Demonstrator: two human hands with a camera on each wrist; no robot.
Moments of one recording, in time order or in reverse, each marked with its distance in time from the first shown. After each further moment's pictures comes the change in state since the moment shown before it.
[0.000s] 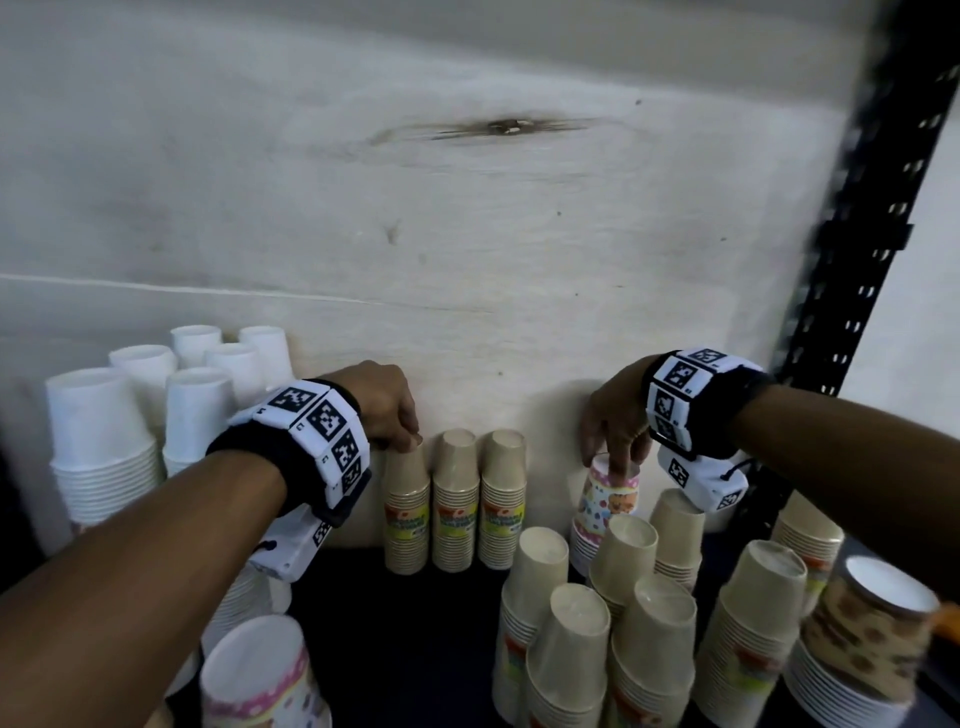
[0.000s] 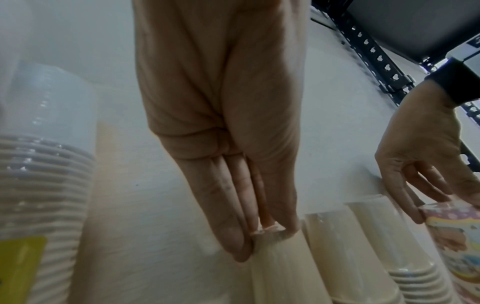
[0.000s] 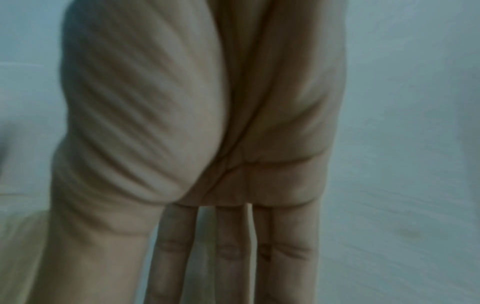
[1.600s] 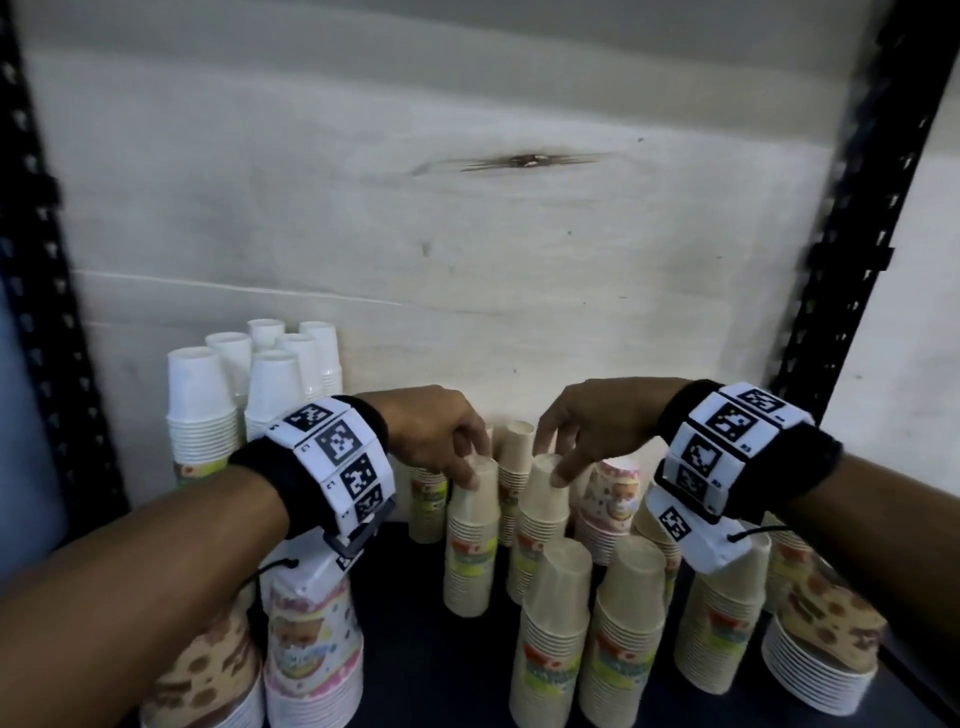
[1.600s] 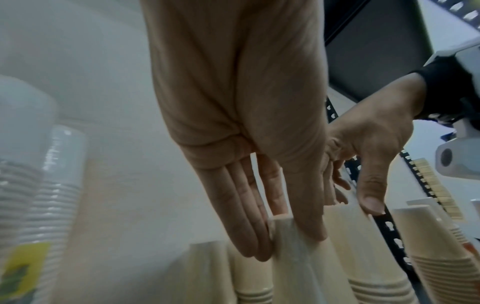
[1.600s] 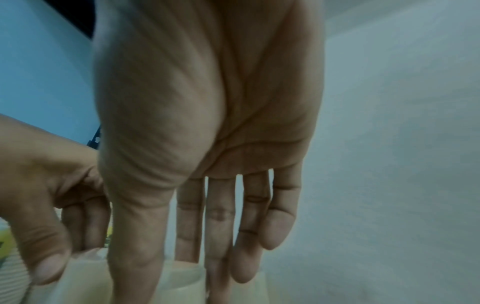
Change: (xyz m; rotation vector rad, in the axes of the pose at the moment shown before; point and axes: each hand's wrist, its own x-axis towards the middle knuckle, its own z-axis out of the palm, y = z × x) left_hand -0.075 0.045 0.008 0.021 -0.080 0.241; right_hand -0.091 -0.054 0.030 -0.092 0.352 -0.329
